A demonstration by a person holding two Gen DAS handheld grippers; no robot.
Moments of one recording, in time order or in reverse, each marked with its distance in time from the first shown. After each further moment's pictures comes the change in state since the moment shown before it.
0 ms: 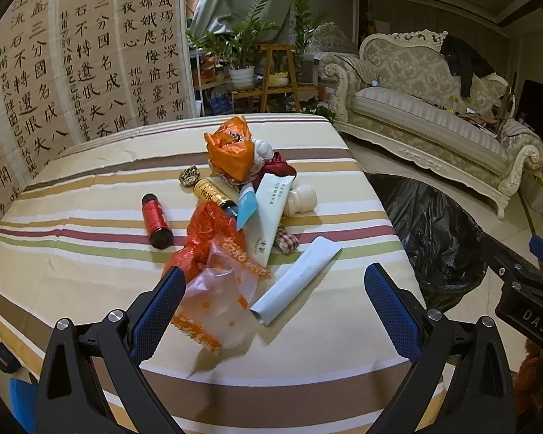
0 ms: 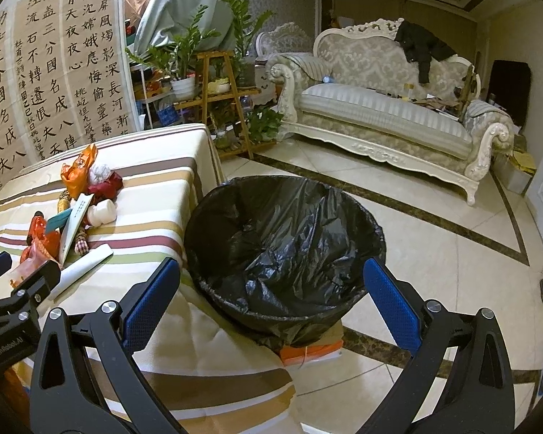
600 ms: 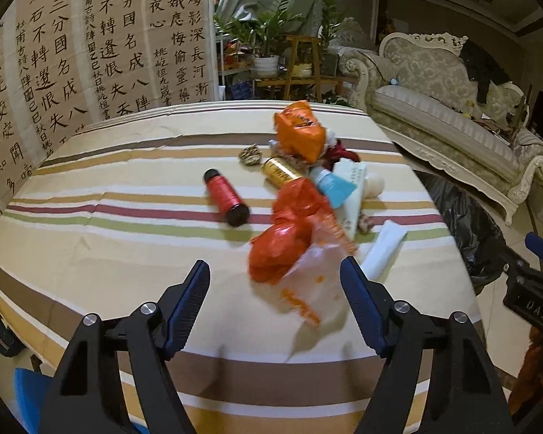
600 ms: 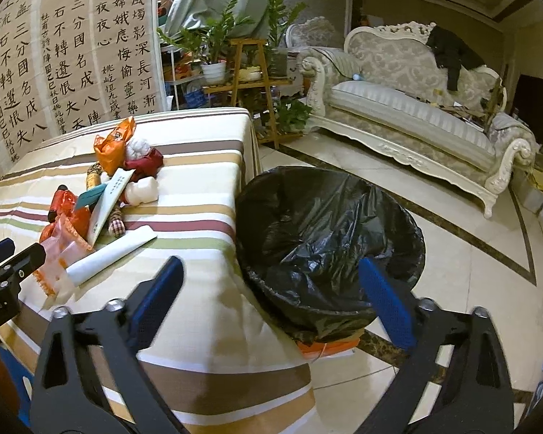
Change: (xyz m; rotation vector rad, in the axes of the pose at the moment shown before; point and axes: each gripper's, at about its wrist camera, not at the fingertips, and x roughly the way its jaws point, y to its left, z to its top) left arm -0.007 0.062 -0.013 -0.056 0.039 0.033; right arm 0.003 0.049 -0.005 -0.090 0.039 0.062
